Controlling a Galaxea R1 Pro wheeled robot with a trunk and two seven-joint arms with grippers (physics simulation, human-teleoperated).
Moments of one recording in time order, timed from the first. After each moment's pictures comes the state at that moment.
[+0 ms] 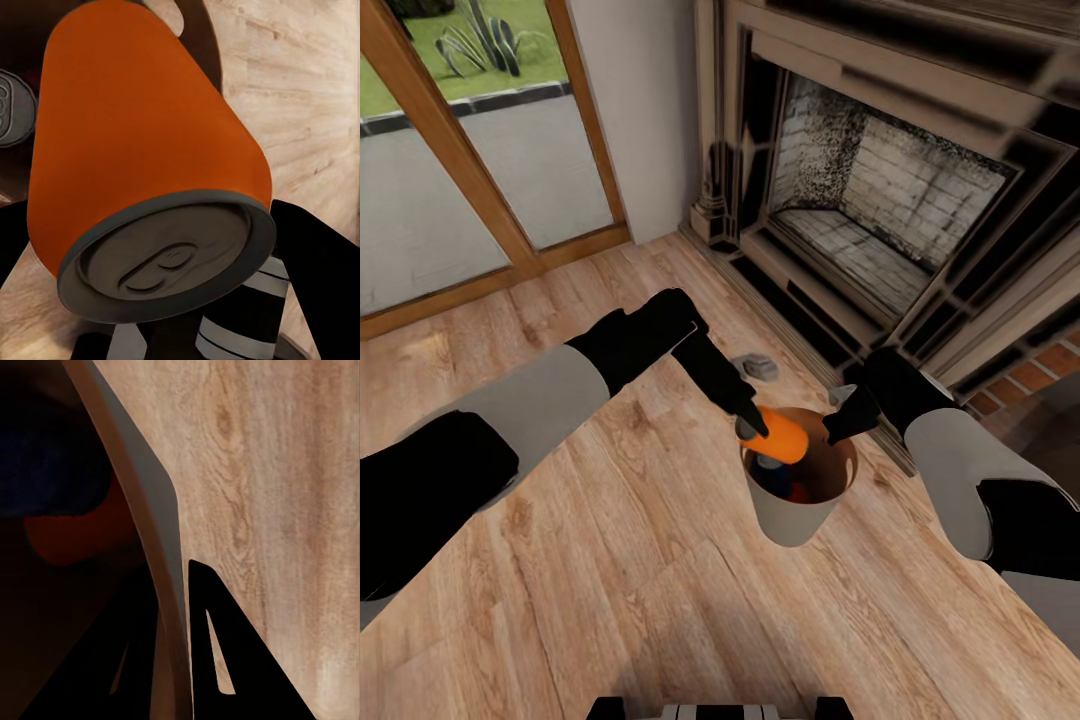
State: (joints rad) left arm -1.57 -0.11 -0.98 -0.58 0.15 1.05 -1.39; right arm -1.33 -0.07 0.01 -0.43 0.94 1.03 1.08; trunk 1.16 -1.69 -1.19
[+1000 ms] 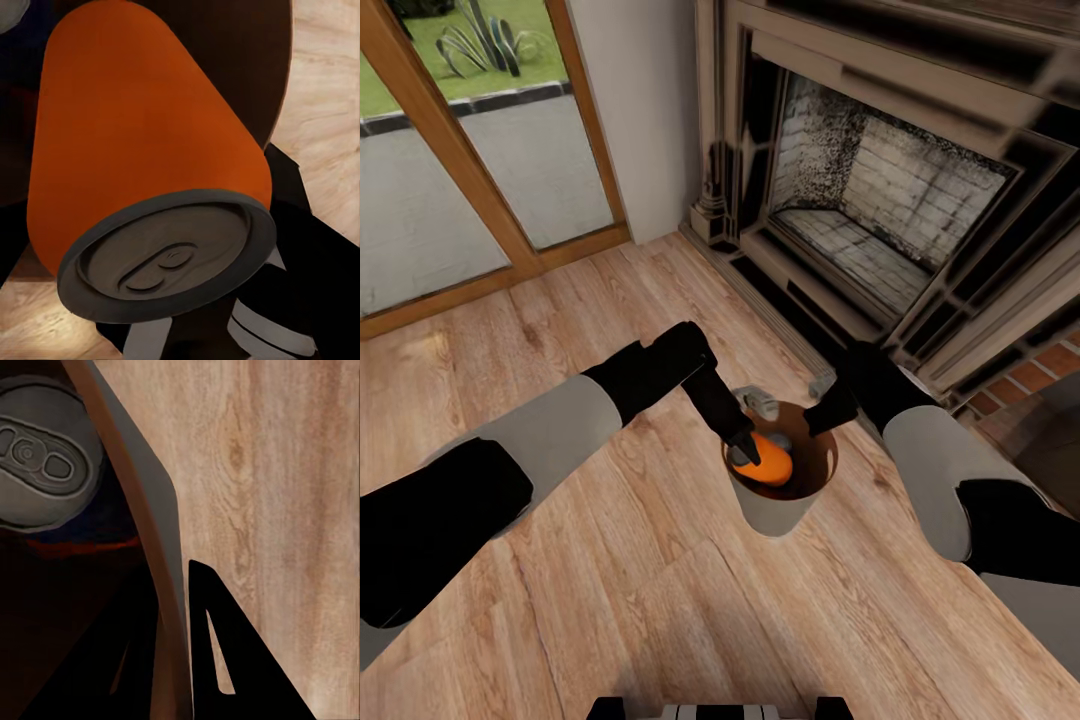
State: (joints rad) left arm -1.48 -0.14 -0.98 -0.58 0.02 1.05 -1.32; right arm -1.33 0.00 0.02 -0.47 0.95 1.03 1.06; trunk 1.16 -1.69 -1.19
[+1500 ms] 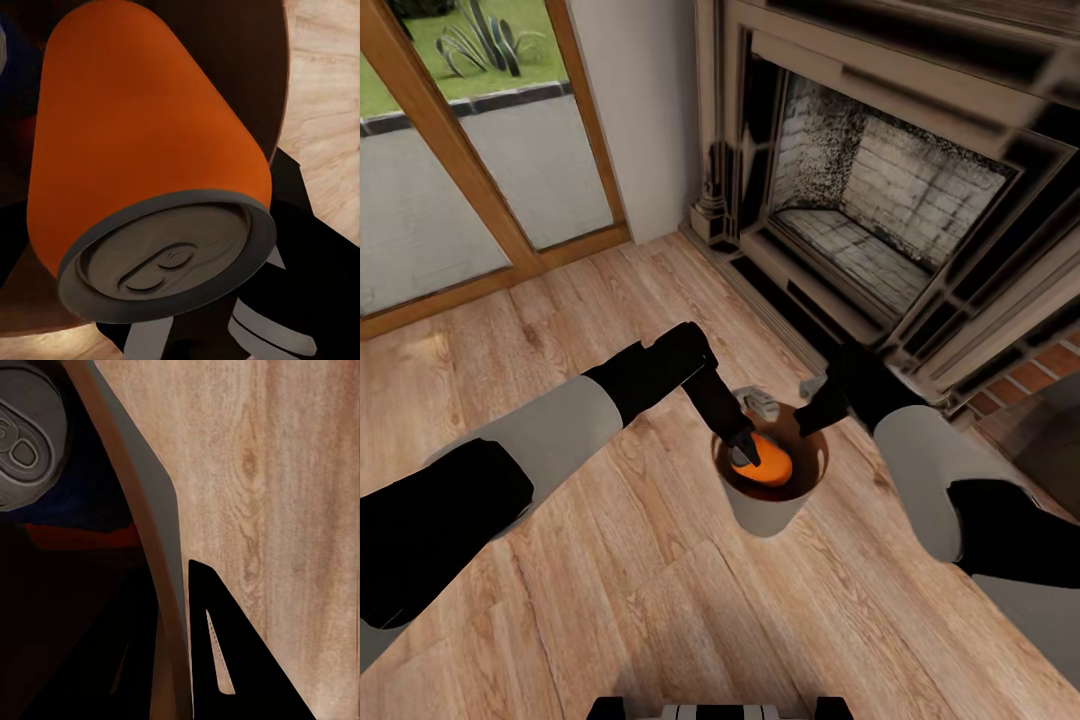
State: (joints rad) left arm -1.47 -0.14 -0.98 -0.58 0.02 1.05 -1.32; right arm -1.33 0.03 0.02 -0.47 0.95 1.03 1.06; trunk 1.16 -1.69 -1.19
